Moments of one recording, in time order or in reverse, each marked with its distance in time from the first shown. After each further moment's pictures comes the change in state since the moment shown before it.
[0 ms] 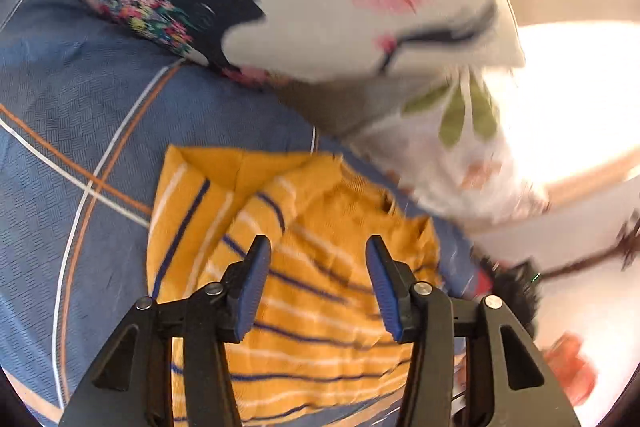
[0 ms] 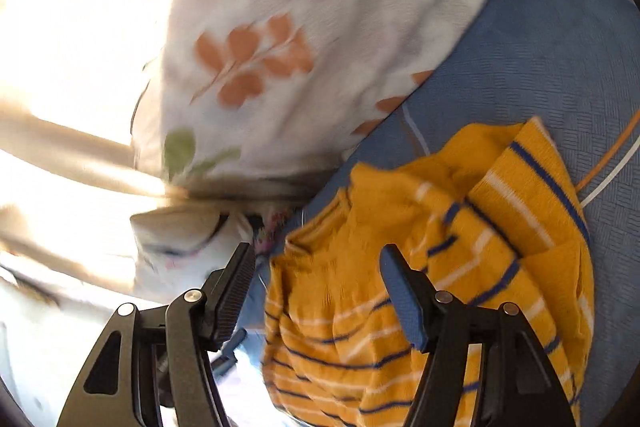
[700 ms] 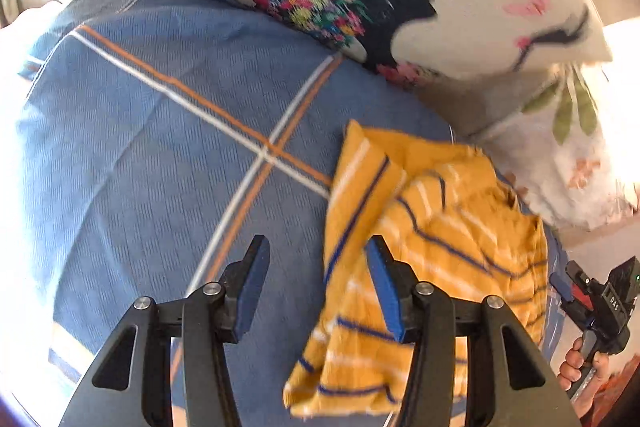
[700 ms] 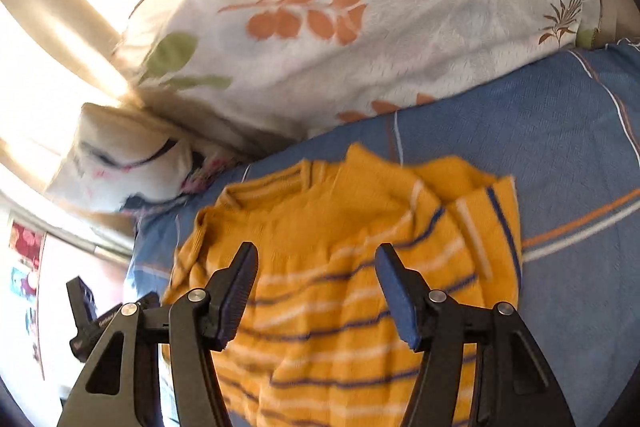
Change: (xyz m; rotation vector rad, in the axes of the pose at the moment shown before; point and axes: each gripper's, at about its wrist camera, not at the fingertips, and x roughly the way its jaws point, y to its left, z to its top) left arm -0.019 0.056 -0.039 -0.059 -0.091 0.339; right arm -0.019 0.018 -0.006 -0.360 0.085 -0.282
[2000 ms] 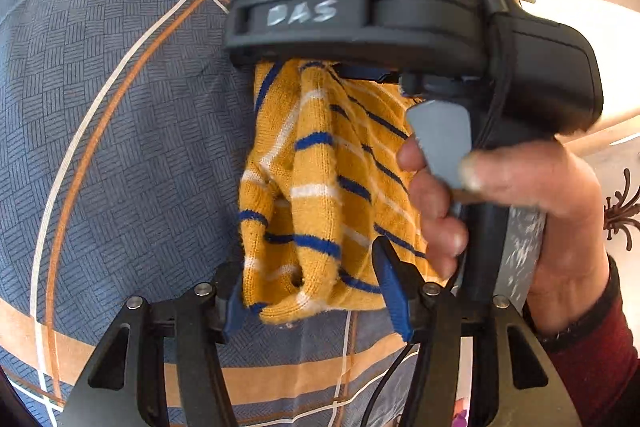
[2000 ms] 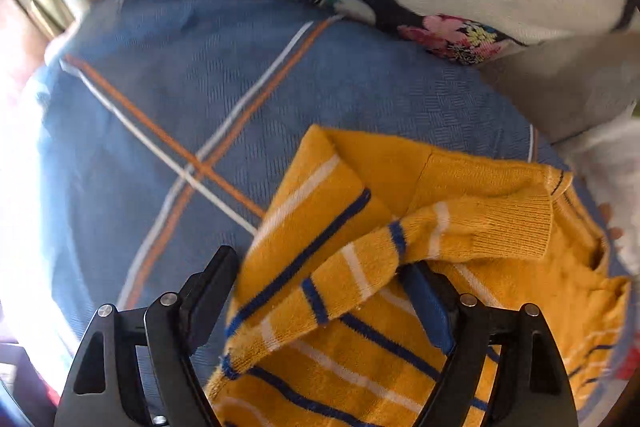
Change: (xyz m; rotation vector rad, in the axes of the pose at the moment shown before) left arm -0.003 0.035 -0.085 -0.028 0.187 -0.466; right arm 0.289 0.309 -0.098 -0.704 0.413 -0.454
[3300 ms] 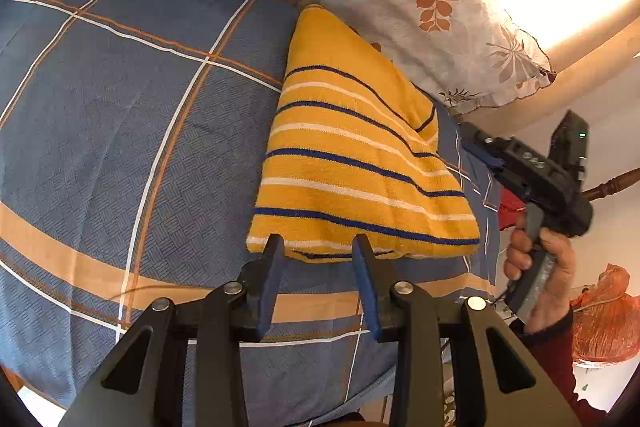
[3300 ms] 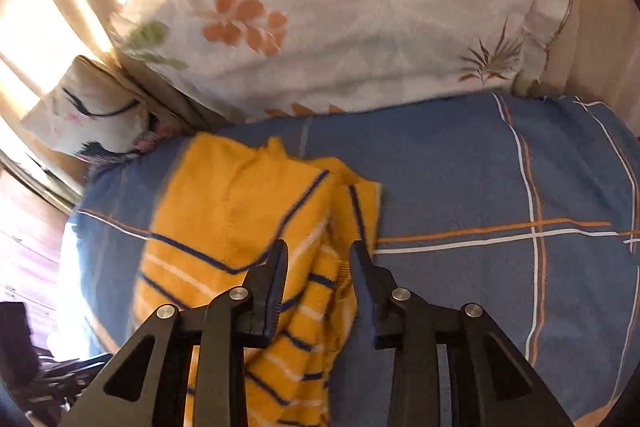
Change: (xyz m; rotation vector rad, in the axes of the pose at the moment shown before) left arm 0.049 -0.181 -0.086 0.139 -0.014 0.243; right arm -0.117 -0.351 -0.259 0.543 -0.402 0.267
